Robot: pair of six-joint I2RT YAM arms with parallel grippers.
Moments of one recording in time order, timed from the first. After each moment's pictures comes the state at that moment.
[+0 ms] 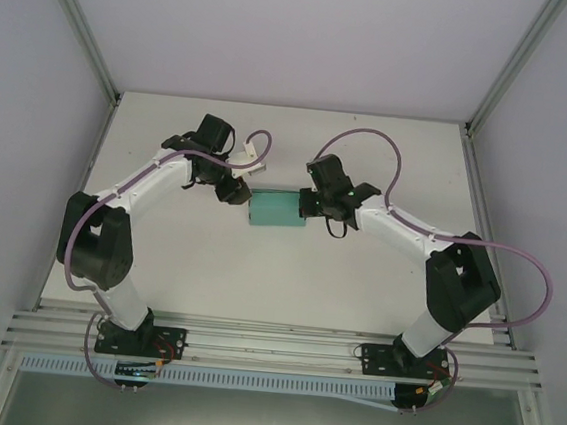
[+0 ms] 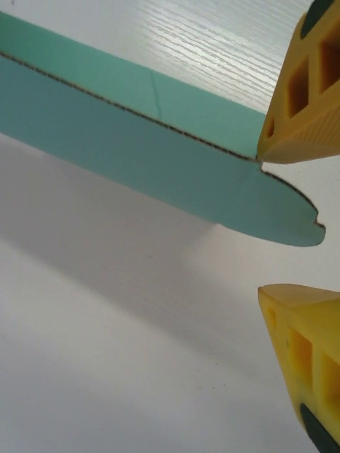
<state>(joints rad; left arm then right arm) -0.37 1.70 1.34 -0.75 0.35 0.61 0.69 1.63 1.17 -0.45 0.04 0.42</state>
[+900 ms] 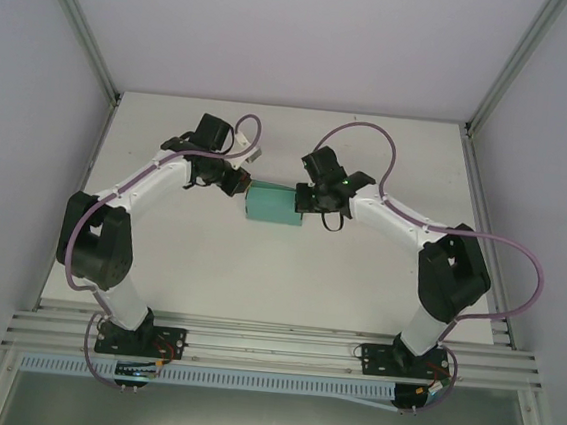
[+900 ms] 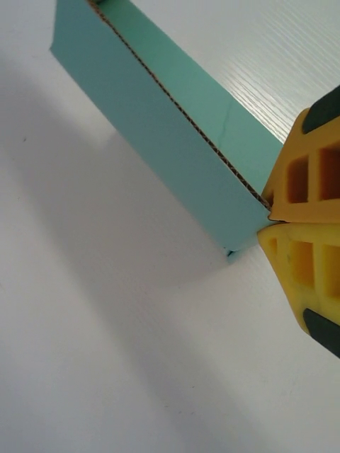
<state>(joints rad) -0.37 1.70 1.31 -0.65 0.37 0.15 0.69 1.70 1.28 -0.56 0.00 0.49</state>
